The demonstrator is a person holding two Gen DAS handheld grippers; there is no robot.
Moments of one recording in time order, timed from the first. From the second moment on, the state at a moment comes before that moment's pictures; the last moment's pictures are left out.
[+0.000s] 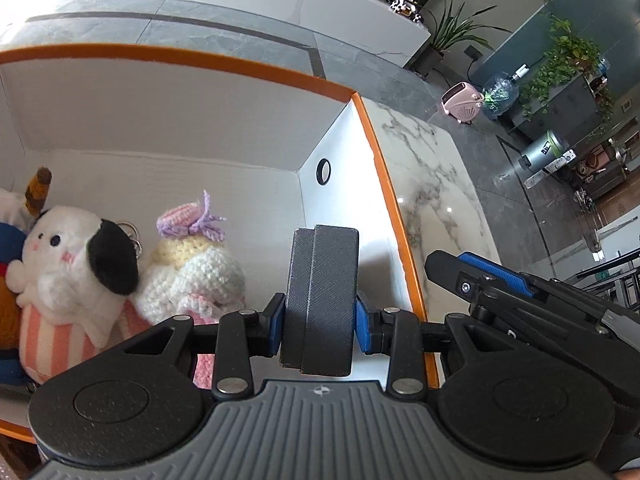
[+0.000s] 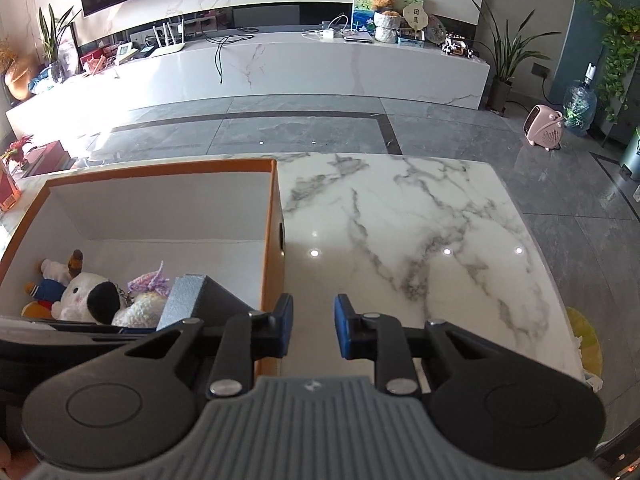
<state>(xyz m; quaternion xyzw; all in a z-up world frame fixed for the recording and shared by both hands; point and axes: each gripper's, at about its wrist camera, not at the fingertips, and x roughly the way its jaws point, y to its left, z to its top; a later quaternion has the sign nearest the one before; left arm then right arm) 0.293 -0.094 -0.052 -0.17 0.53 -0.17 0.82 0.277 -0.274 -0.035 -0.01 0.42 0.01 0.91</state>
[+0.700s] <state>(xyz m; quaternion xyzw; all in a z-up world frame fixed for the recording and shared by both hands) 0.297 -0.081 -0.072 -0.25 0.57 -0.17 0.76 0.274 -0.288 -0.038 0.04 0.41 0.00 0.91</state>
